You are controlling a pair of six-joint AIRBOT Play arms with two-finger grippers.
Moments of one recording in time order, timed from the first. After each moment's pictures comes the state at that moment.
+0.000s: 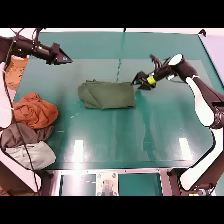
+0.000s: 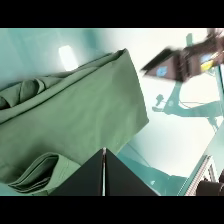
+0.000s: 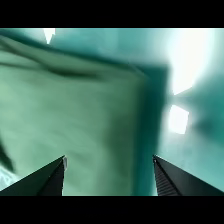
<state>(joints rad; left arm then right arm) 0.11 -1.89 2.05 0.63 -1.53 -1.26 0.02 -1.92 1.64 -0.87 1.25 1.47</state>
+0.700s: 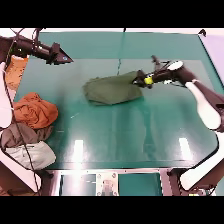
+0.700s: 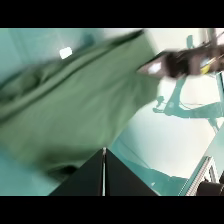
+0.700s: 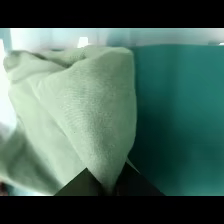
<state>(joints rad) 0.11 -1.89 2.05 0.63 -1.53 -1.26 -0.02 -1.84 1.55 -0.69 1.07 1.39</state>
